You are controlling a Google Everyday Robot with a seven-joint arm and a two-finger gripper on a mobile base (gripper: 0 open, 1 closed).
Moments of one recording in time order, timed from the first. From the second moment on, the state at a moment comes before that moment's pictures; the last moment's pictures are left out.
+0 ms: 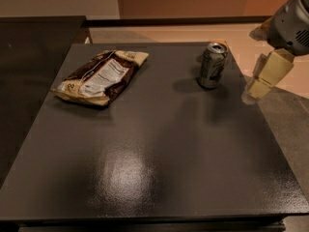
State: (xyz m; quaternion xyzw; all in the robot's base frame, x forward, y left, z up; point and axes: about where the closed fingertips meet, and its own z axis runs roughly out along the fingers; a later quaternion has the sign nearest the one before) arm 0.505 -0.206 0.962 -0.57 0.79 0.05 0.23
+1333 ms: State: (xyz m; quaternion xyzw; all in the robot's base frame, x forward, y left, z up) arm 0.603 -0.212 0.934 -0.47 0.80 0.12 0.34
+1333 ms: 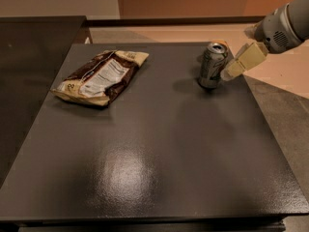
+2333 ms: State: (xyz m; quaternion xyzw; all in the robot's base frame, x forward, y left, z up) arm 0.635 -0.197 0.911 -0.46 0.80 0.15 0.37
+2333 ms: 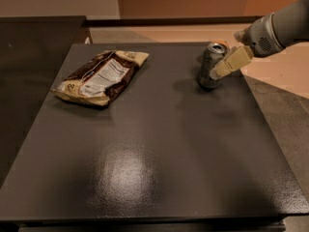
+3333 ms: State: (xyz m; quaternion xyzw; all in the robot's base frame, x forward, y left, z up) arm 0.640 -0.182 0.896 -0.45 0.79 0.19 0.37
